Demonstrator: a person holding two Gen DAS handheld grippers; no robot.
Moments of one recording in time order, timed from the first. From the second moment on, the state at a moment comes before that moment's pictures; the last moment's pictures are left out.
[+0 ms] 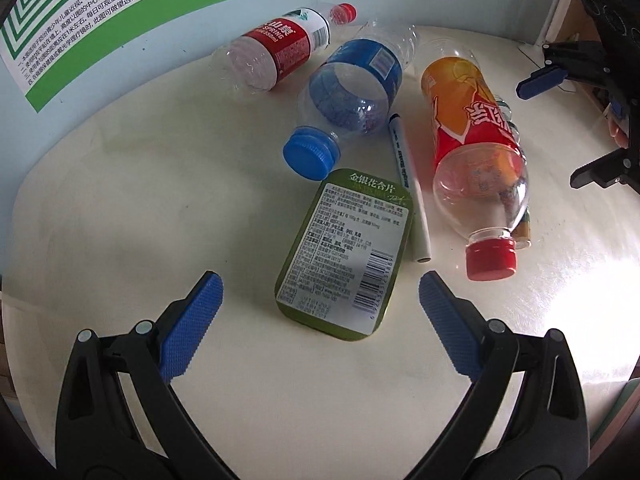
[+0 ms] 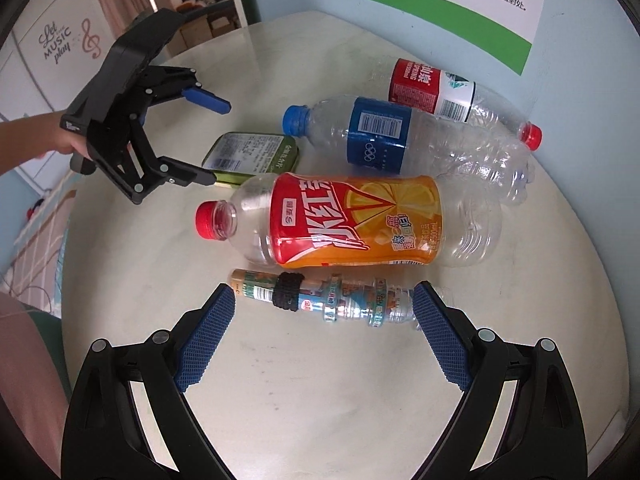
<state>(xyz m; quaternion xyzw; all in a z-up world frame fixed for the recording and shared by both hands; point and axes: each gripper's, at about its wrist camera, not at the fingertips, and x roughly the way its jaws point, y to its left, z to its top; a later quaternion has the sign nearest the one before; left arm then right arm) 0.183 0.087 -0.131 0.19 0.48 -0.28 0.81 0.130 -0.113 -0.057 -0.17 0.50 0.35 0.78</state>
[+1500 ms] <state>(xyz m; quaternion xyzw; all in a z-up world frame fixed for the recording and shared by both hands) 0.177 0.091 -0.143 0.17 0.52 -0.29 0.79 0.119 -0.106 -0.095 -0.26 0.53 0.42 0.69</state>
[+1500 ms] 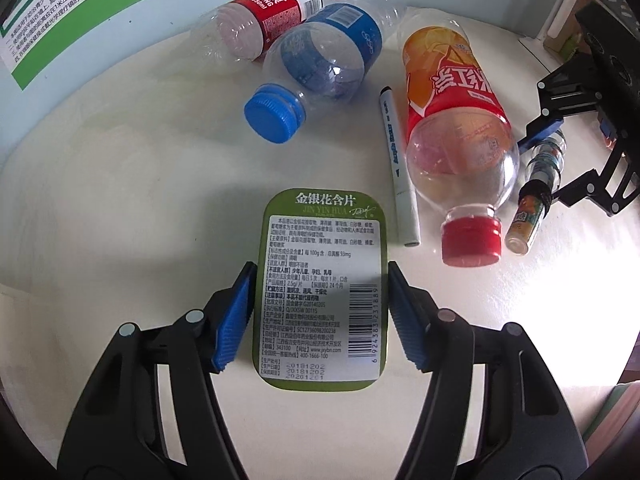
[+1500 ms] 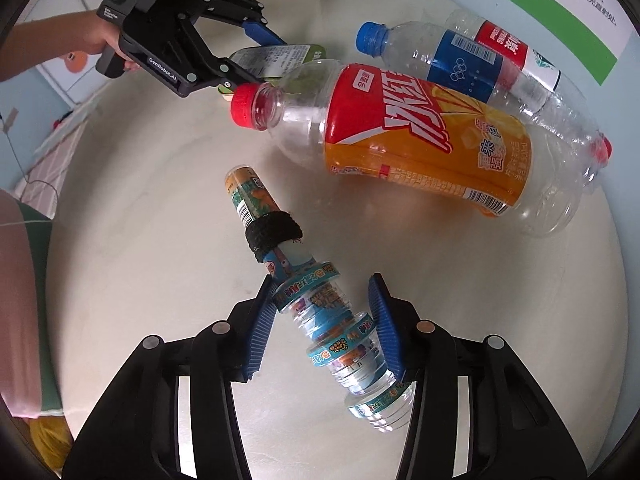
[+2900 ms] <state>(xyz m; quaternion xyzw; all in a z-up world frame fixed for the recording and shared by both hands) -0.075 0.383 -0.109 0.03 0.51 0.04 0.86 0.007 0.238 -0.011 -0.36 0.38 0.65 0.54</state>
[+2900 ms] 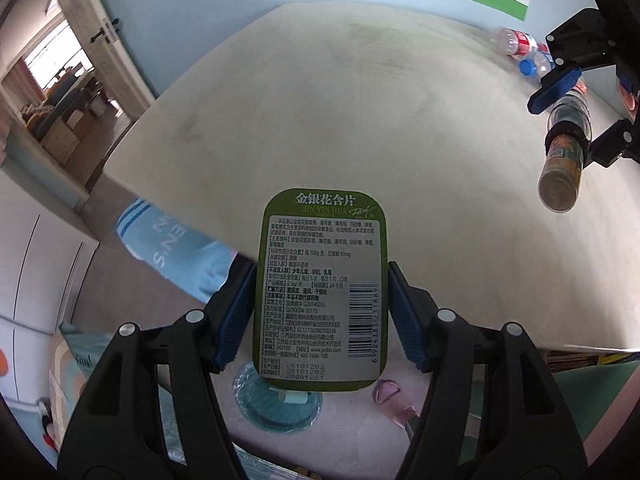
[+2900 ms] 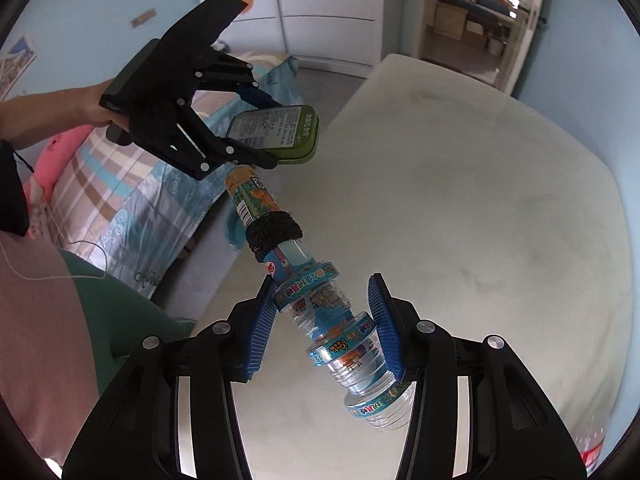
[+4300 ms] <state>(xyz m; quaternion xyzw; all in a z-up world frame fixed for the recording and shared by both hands) -0.321 0.590 -0.340 -0.30 0.59 0.24 0.71 -0.206 0.580 -0.289 -0.38 0.59 0.55 0.46</state>
